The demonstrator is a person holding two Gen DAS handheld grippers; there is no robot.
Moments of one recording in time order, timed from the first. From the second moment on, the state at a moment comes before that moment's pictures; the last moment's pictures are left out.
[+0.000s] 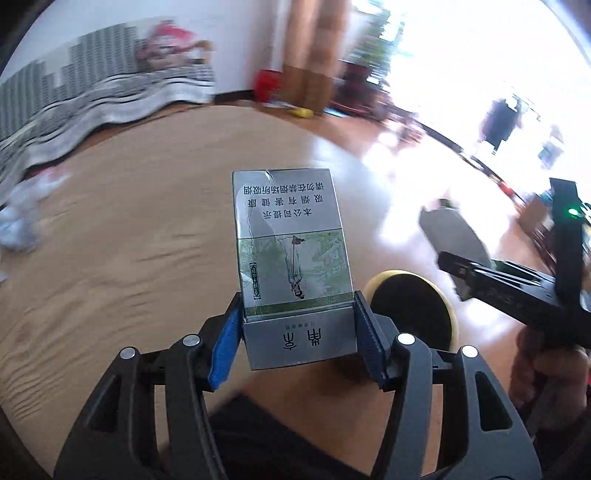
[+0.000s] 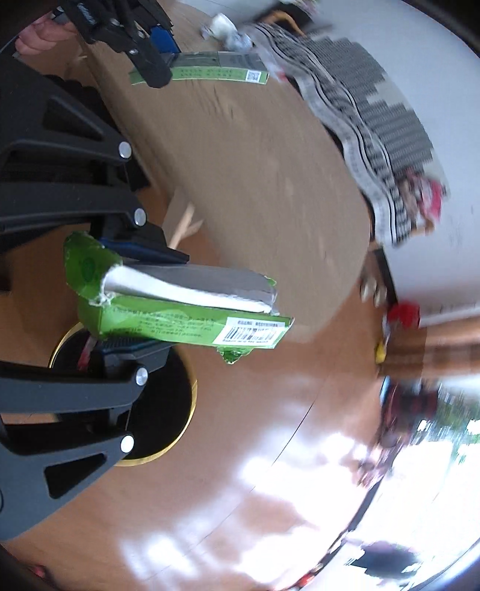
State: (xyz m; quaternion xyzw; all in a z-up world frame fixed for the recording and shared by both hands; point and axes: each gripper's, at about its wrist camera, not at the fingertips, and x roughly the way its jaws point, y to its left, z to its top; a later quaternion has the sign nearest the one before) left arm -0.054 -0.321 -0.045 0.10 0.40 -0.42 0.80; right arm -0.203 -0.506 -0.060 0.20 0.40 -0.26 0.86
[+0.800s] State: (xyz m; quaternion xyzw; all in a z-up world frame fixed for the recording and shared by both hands) left arm -0.120 -0.436 -0.097 0.17 0.42 -0.53 0.72; right arm -0.299 -0.582 -0.119 0.31 0.41 -0.32 0.80
